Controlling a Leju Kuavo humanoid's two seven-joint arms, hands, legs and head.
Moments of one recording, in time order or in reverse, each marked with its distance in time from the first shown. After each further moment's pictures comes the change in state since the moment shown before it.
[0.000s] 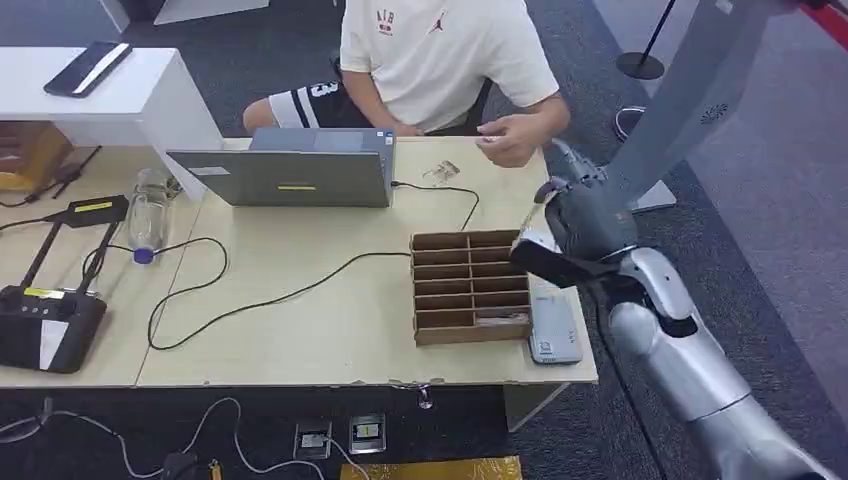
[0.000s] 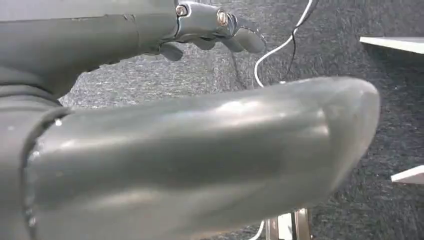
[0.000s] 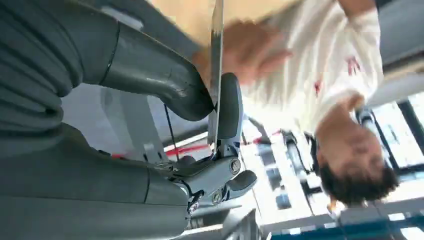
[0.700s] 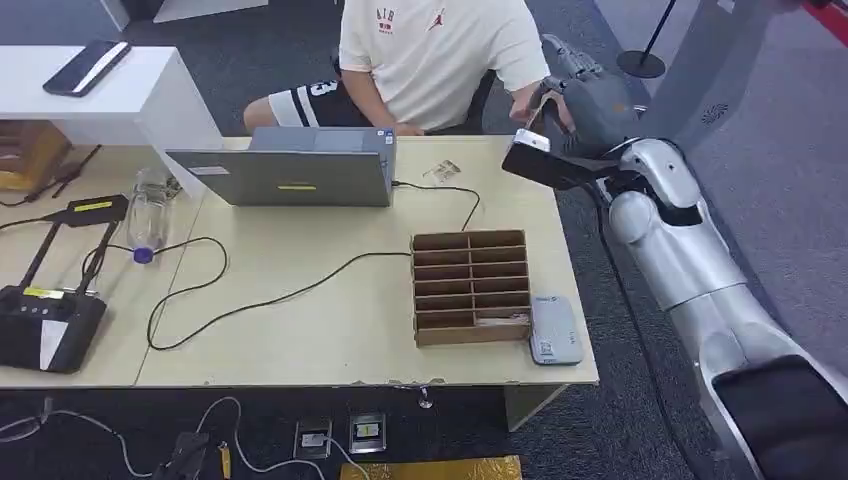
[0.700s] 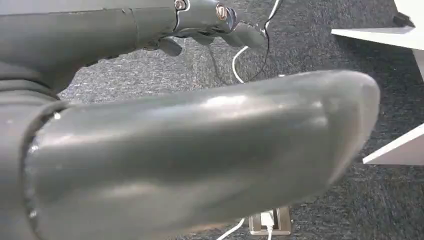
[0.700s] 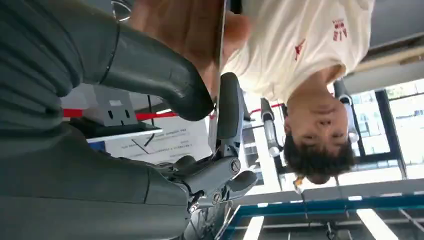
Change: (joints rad) left arm -0.054 -0.003 -0.045 -0.002 -0.035 -0.009 0.026; right arm -0.400 0.125 0.053 0.432 0.084 0.037 -0.175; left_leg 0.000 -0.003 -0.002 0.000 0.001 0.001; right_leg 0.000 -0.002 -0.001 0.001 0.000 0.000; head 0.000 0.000
